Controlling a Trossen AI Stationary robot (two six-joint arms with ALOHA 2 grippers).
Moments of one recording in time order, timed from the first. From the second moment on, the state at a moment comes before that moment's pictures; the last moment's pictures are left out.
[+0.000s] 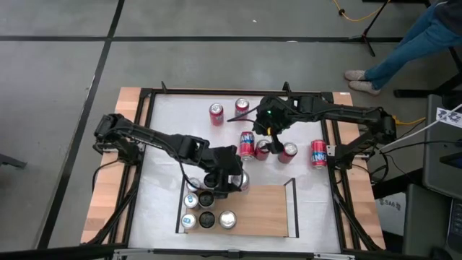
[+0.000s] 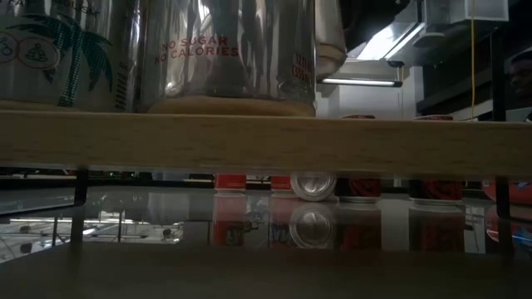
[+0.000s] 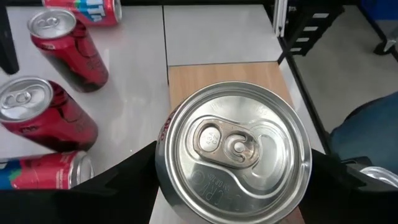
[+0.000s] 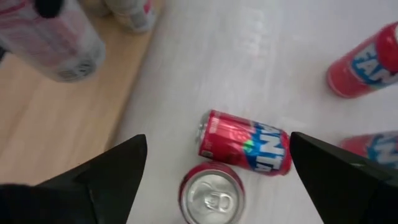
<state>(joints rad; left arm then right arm) -0.23 1.71 1.51 -0.51 0.01 -0.15 -0.18 1.51 1.42 -0.91 -0.31 -0.40</state>
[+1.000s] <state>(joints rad) -0.26 1.72 1.49 -0.57 0.01 -0.16 0.06 1.51 1.27 -0.76 -0.35 -0.24</state>
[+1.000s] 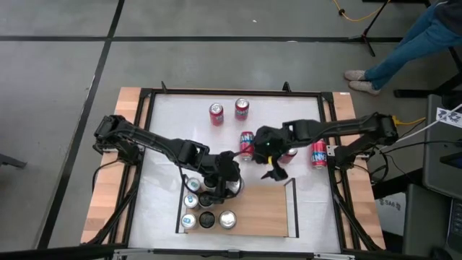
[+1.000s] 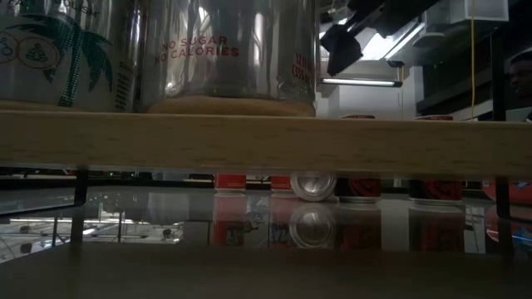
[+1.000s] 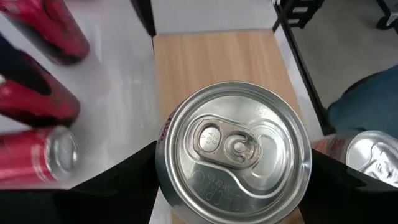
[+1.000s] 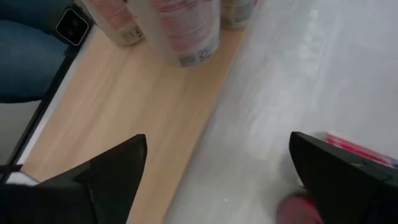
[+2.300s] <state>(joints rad) -0.24 1.81 1.41 -0.30 0.05 -0.15 0.10 1.51 1.10 -0.50 -0.21 -0.14</state>
